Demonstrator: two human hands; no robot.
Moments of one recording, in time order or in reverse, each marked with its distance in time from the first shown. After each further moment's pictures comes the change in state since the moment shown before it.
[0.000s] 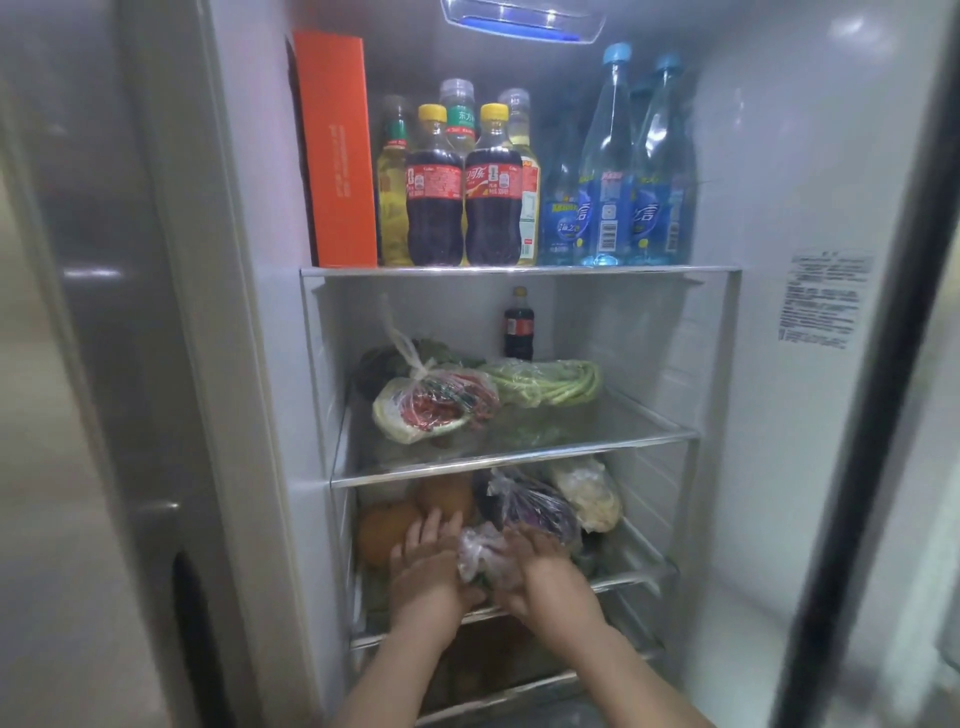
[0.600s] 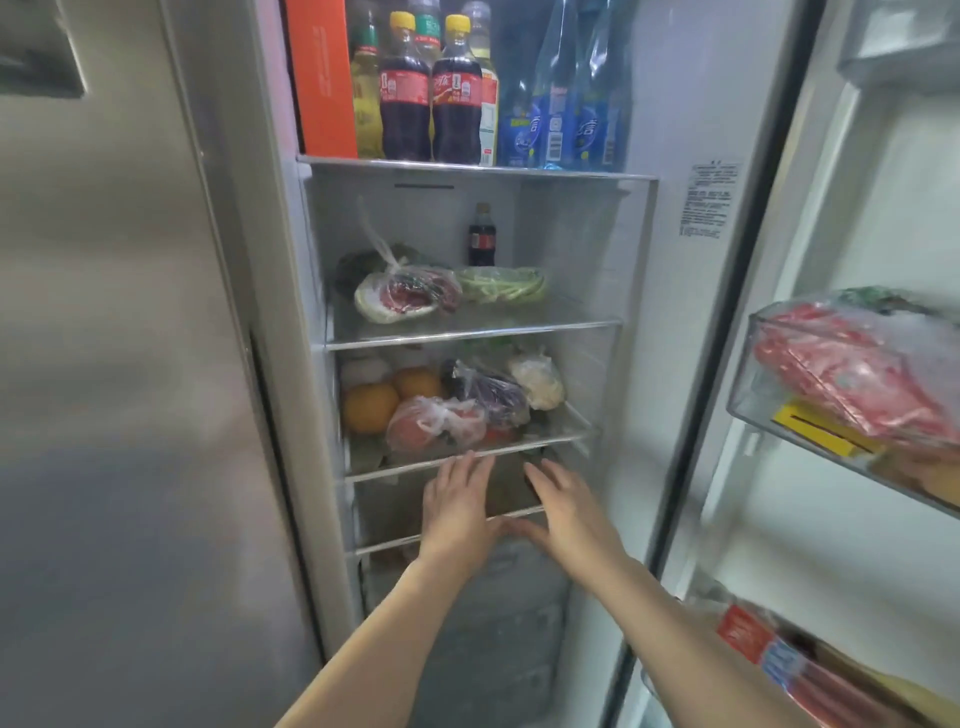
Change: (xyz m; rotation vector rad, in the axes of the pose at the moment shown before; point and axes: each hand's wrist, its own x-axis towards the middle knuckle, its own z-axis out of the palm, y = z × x) left_hand -0.144 0.054 0.000 -0.155 -0.020 0.197; right_hand -0.161 0.010 -0.032 0.004 0.080 0.047
